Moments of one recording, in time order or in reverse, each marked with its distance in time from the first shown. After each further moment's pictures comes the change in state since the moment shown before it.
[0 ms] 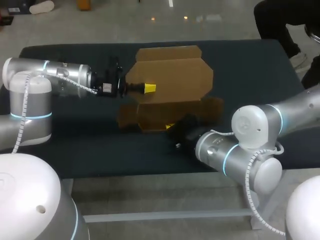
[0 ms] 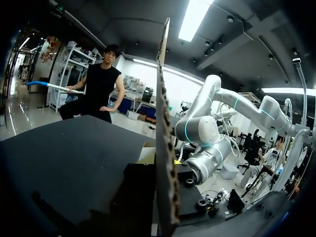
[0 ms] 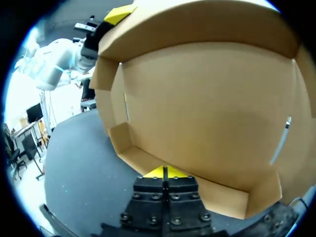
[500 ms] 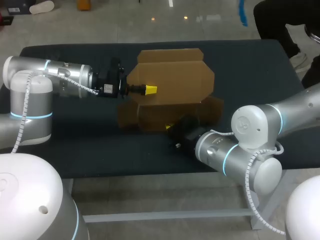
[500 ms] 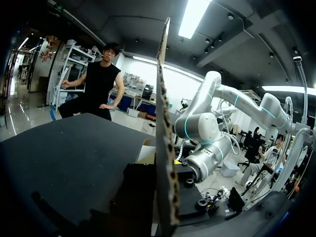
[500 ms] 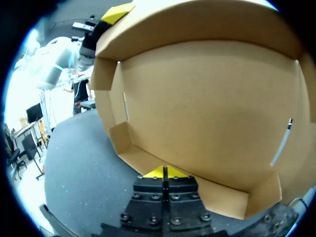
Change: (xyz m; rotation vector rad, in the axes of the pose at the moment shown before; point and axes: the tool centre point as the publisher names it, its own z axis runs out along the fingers) left arm 0.003 0.003 0.003 -0.019 -0.003 0.006; right arm 0.000 0.000 0.000 0.001 -0.001 0.000
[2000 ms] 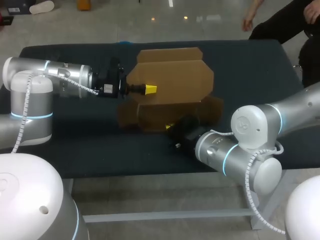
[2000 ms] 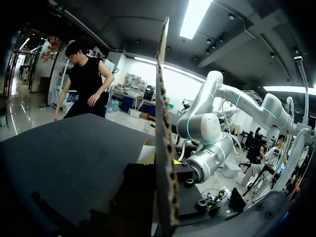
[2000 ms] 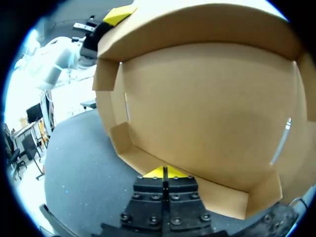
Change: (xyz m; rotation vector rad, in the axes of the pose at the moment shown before) left arm -0.004 0.001 -0.001 0.002 -0.014 -0.003; right arm 0.000 0.000 0.000 0.000 0.000 0.000
